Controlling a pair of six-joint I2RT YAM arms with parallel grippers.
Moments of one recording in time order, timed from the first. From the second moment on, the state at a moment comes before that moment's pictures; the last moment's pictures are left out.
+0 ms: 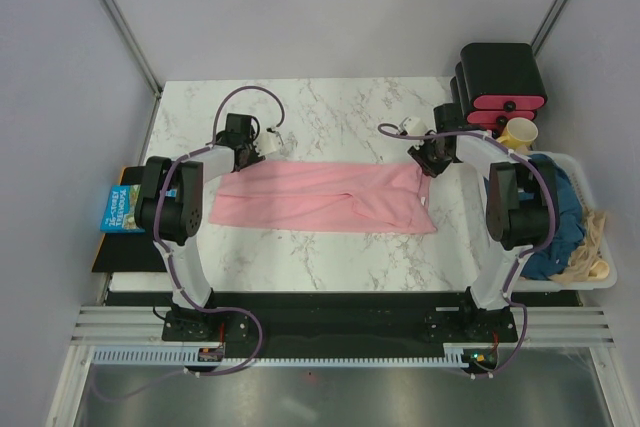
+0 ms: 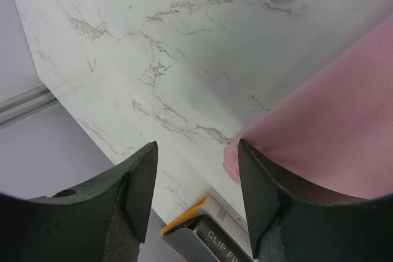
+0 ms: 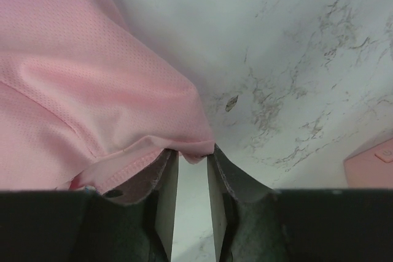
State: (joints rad) left arm -0.18 1.94 1.17 -0.07 -0.23 1.10; right arm 0.09 1.88 1.28 -0.51 -0.19 -0.74
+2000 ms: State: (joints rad) left arm -0.20 1.91 1.11 -0.05 -0.34 1.11; right arm -0.01 1.86 1.28 -0.57 -0.49 -0.42
